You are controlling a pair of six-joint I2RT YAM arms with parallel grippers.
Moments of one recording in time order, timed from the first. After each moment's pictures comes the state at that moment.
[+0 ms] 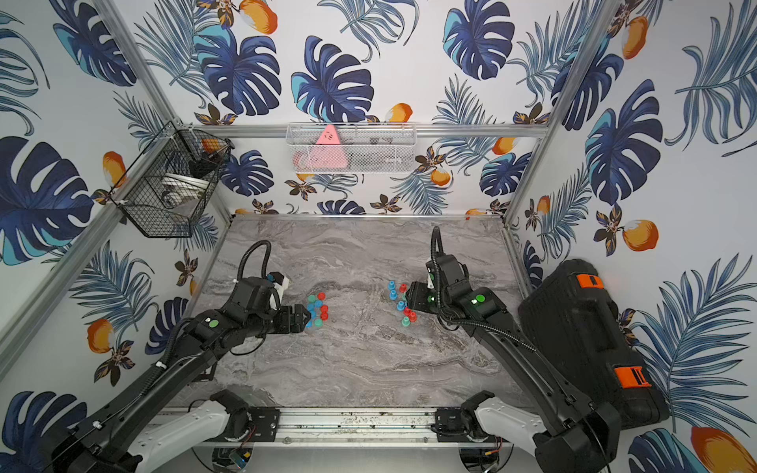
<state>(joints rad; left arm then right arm) -0.41 0.96 0.82 -0.76 0.08 -0.48 0.50 1.09 1.03 -0.82 -0.01 0.59</state>
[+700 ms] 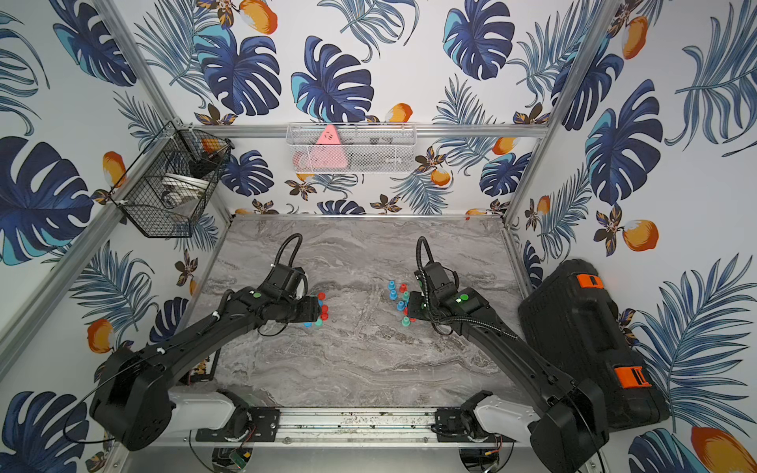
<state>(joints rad) -0.42 1.38 0.92 -0.61 0.05 -0.49 0.54 1.20 0.98 -0.78 0.07 0.60</state>
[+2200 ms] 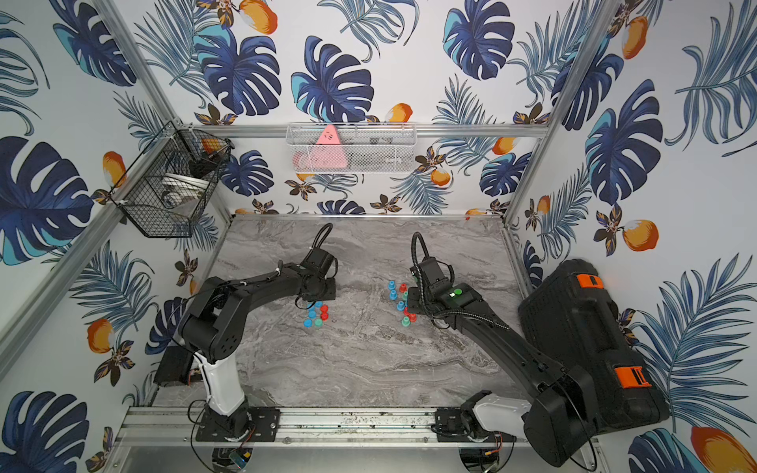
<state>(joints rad) -0.40 1.91 1.22 -0.47 -0.08 -0.53 0.54 1.25 0.99 -0.74 0.17 0.51</state>
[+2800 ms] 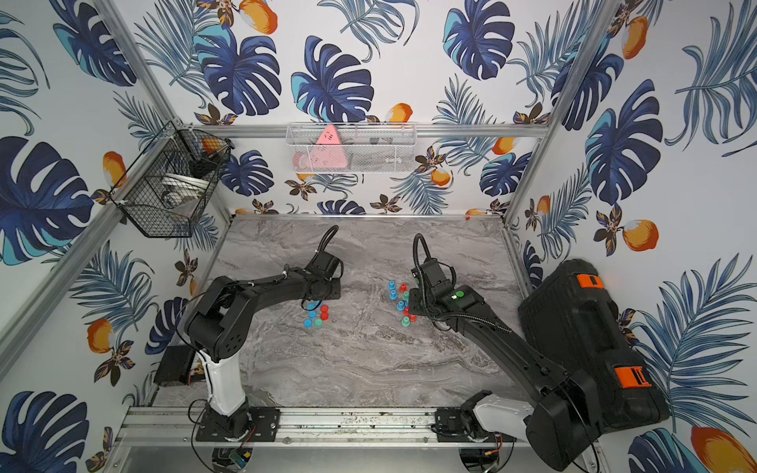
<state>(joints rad) -0.46 1.95 1.20 -0.35 -0.14 -0.53 0.54 1.22 0.98 -0.74 0.17 0.52</state>
